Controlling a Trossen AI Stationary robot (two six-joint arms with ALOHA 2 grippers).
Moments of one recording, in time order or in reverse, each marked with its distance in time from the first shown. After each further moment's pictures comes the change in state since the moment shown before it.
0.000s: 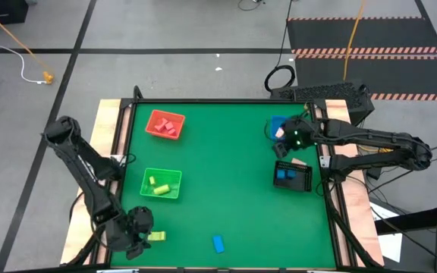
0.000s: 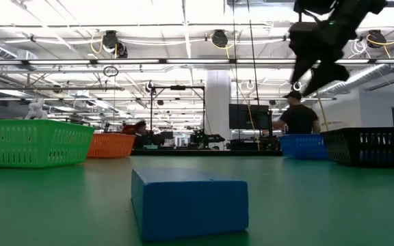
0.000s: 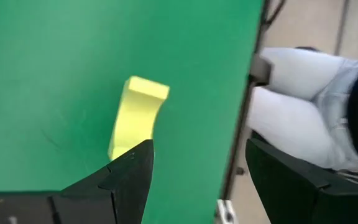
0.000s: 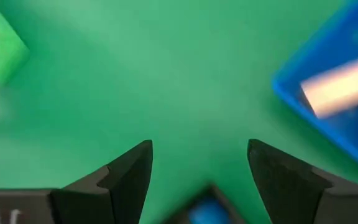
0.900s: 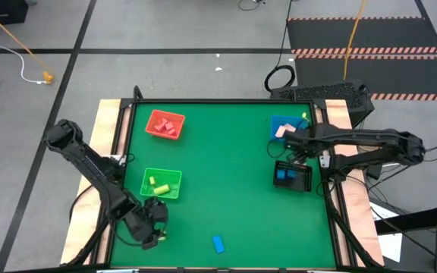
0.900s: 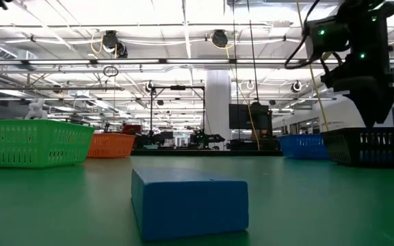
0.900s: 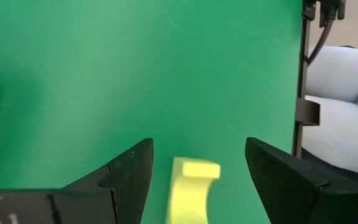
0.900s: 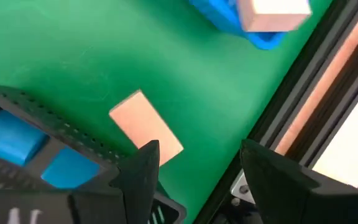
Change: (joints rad) left arm 0.179 0.058 0.000 0.022 -0.003 0.300; right arm 0.020 0.127 -0.080 -0.505 0.187 0.109
